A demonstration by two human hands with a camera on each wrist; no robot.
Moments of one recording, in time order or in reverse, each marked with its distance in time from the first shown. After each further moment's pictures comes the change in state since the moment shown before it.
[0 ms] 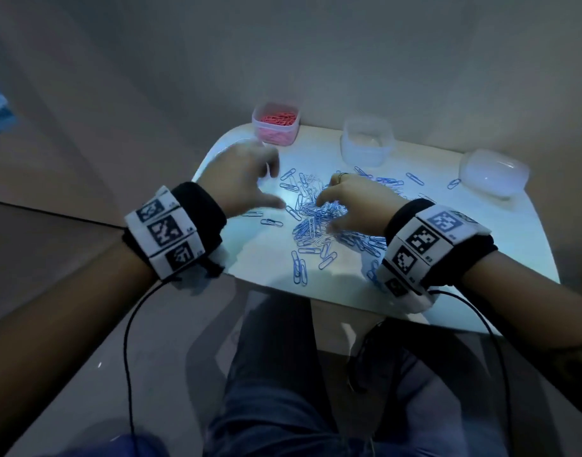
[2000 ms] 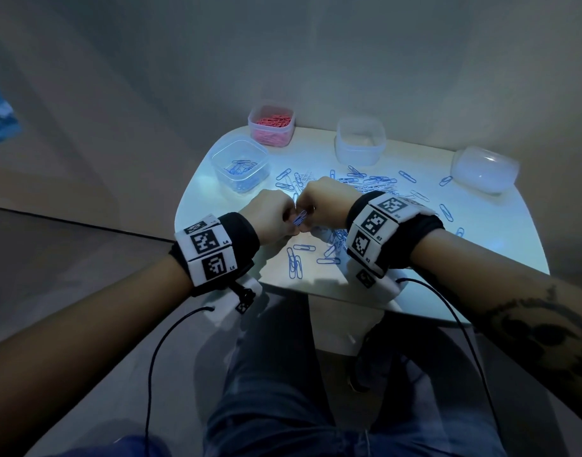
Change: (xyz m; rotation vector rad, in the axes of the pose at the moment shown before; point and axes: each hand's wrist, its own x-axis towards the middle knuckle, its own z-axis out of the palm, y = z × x) left_hand -0.004 0.028 0.046 -0.054 -0.300 -0.153; right_hand 0.023 -0.023 0.008 0.038 -0.090 0.039
